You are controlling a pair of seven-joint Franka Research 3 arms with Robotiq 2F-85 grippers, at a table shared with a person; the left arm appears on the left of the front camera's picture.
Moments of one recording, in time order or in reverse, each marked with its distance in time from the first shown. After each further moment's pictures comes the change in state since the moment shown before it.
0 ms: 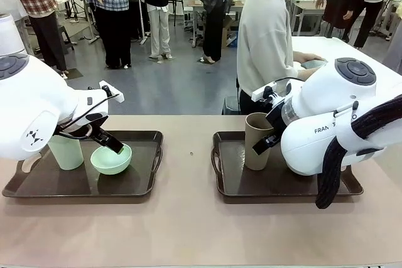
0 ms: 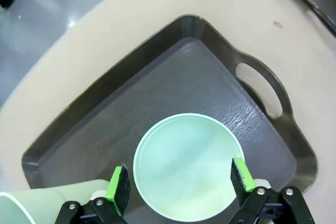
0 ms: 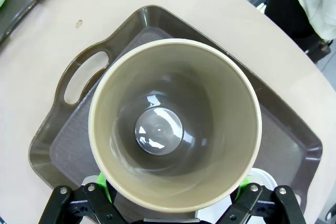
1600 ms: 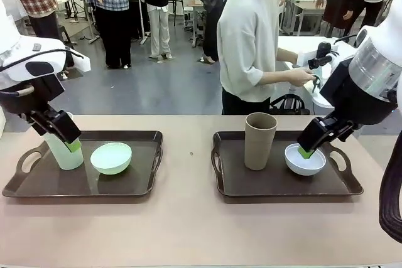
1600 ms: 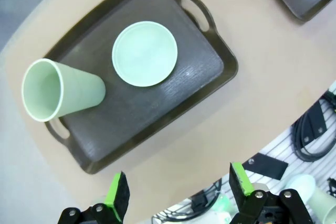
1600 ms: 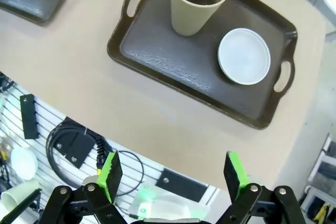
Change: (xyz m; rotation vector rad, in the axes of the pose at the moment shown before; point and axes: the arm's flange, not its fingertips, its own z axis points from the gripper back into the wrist) left arm -0.012 -0.041 0.187 -0.039 0.272 0.060; right arm -0.037 0.060 0.230 -0.017 0.217 -0.190
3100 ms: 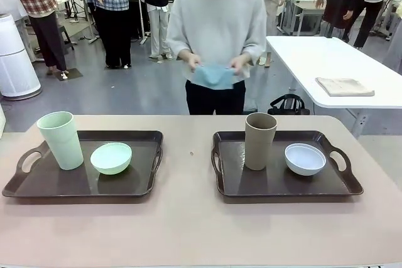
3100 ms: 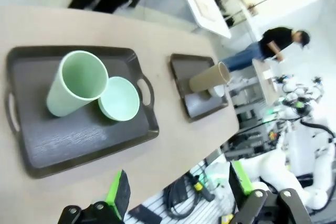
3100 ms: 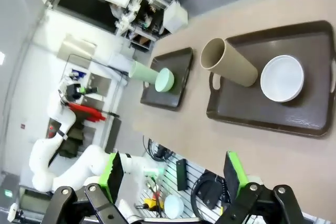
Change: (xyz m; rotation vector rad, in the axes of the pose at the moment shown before) left arm -0.137 0.231 0.037 -0.788 -0.465 0.569; right arm -0.132 -0.251 0.033 0.870 -0.447 -0.569
